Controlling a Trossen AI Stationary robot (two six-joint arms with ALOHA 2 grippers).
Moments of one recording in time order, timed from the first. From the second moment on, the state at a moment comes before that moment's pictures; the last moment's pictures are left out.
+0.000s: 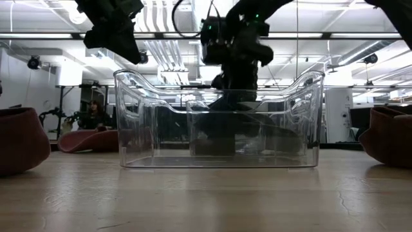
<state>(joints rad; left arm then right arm) 0.02 1.08 1.01 -0.78 -0.50 -0.62 -0.26 1.97 1.64 -0.98 -0.30 -0.47</state>
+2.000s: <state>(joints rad) 0.02 1.08 0.93 -0.78 -0.50 -0.54 0.30 1.03 0.94 -1.14 -0.26 1.43</state>
